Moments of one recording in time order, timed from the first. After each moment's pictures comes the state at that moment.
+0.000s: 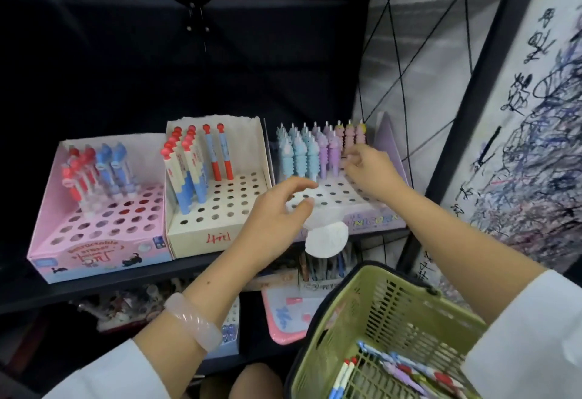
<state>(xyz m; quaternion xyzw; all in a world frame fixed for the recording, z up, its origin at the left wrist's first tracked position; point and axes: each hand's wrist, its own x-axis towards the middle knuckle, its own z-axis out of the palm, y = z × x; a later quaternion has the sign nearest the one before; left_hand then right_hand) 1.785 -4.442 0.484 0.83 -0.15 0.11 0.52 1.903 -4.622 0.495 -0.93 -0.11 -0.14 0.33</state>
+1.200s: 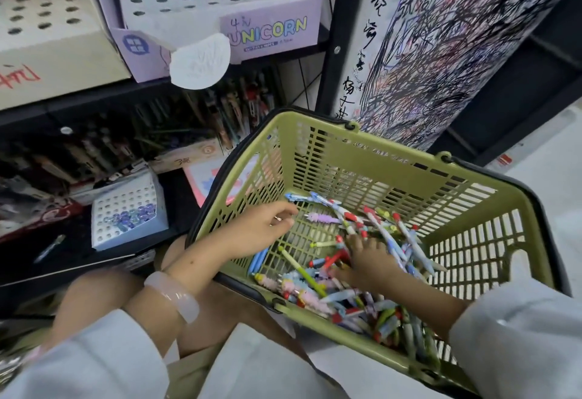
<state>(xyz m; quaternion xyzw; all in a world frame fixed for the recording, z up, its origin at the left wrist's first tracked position) 1.718 -4.533 0.292 0.85 -0.17 -0.33 0.37 1.653 -4.762 0.194 -0.94 0.06 0.33 0.03</state>
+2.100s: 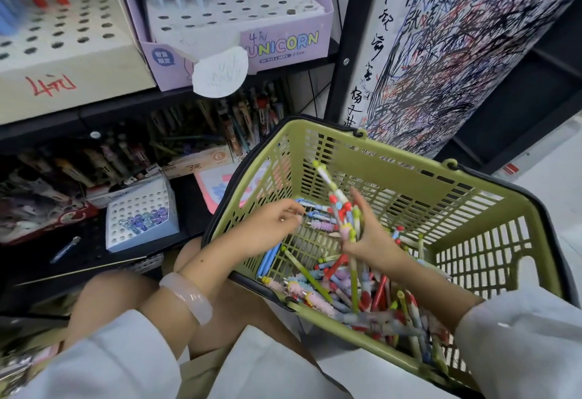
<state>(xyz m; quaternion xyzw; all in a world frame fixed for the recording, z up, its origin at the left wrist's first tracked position) 1.714 -4.534 0.302 0.83 -0.11 -0.33 0.43 1.670 -4.749 0.242 -0.81 0.05 0.15 0.57</state>
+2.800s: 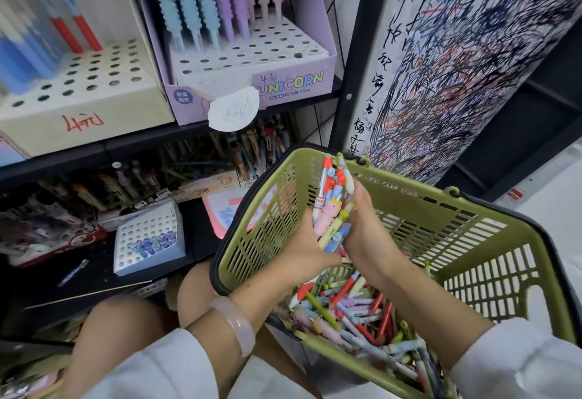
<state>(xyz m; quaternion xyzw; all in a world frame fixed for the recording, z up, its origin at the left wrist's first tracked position) 1.700 -4.577 0.303 0.77 -0.05 -0.28 0.58 1.700 -4.698 0.301 -0.54 0.09 0.06 0.84</state>
